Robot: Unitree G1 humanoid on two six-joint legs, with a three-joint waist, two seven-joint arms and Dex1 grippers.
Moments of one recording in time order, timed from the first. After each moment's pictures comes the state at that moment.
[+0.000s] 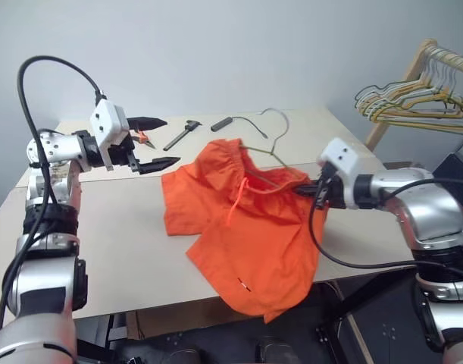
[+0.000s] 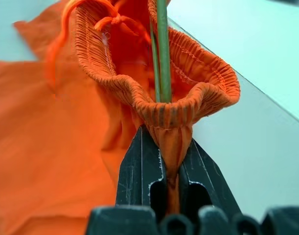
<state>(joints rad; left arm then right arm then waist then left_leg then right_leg) -0.82 0.68 0.09 0.54 -0.30 -0.11 -1.33 -0.63 -0.75 0.01 -0.19 0.26 1.02 0.90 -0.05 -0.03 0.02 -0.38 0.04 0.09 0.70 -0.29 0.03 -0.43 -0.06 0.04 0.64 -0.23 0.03</state>
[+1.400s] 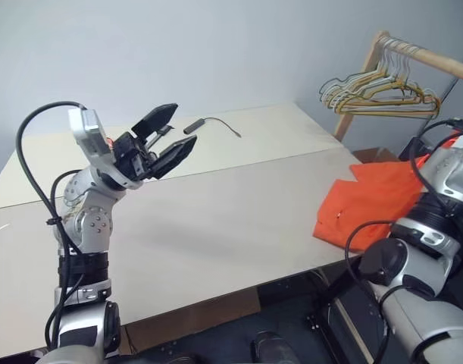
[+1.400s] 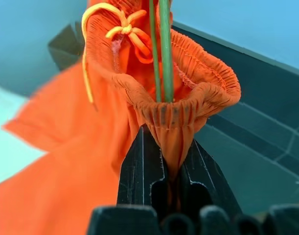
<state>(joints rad) -0.56 0.43 0.25 0.01 -0.75 0.25 -1.04 -1.06 -0.41 -0.74 0.28 -0.16 1.10 -0.48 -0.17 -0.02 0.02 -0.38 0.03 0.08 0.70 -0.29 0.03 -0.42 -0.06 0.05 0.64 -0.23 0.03</state>
